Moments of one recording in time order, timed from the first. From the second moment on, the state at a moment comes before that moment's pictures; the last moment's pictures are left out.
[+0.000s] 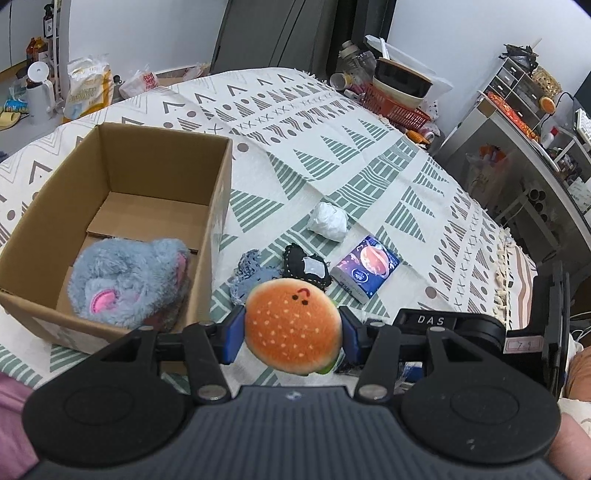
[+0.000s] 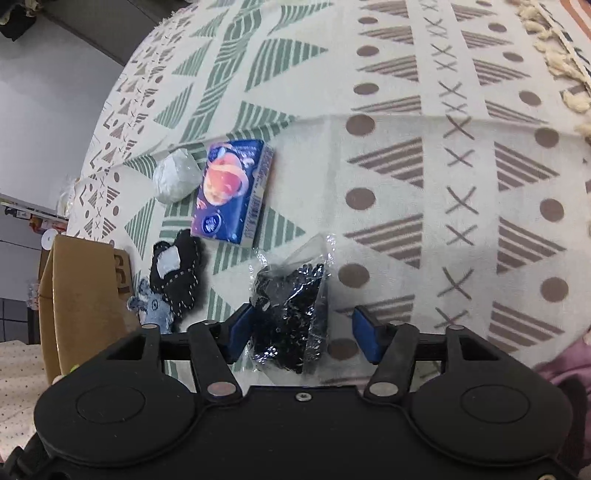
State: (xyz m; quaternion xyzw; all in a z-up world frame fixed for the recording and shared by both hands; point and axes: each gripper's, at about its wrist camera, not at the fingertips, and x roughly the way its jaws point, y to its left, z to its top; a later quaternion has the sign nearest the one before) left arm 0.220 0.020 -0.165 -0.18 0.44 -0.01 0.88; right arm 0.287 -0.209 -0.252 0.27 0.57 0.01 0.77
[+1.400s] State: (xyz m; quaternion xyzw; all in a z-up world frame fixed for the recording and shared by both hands) left arm 0.217 0.129 -0.111 -0.21 0.39 0.03 0.89; right arm 0.251 -0.132 -0.141 0.18 0.44 0.15 0.87
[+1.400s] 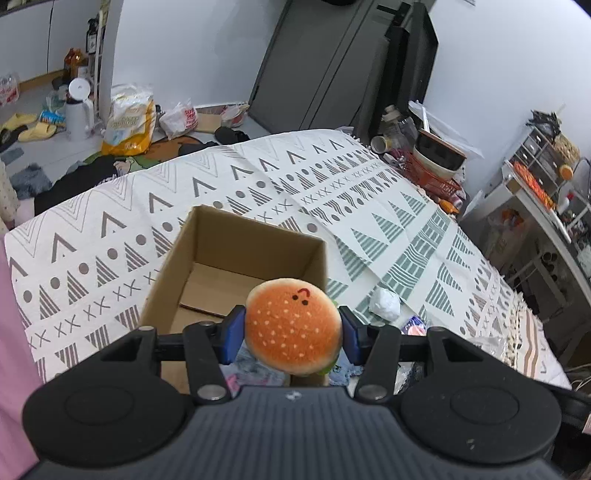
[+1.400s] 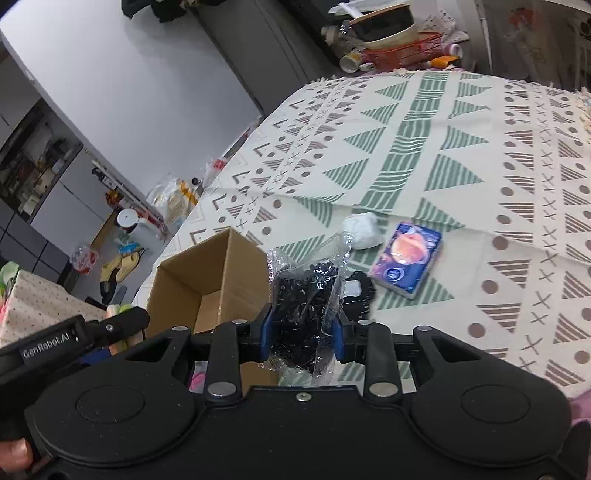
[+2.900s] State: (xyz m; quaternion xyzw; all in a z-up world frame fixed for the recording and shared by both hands) left arm 0.222 0.196 -0.143 -0.29 0.40 0.12 0.86; right arm 0.292 -0.029 -0.138 0.22 0.46 0.18 0.84
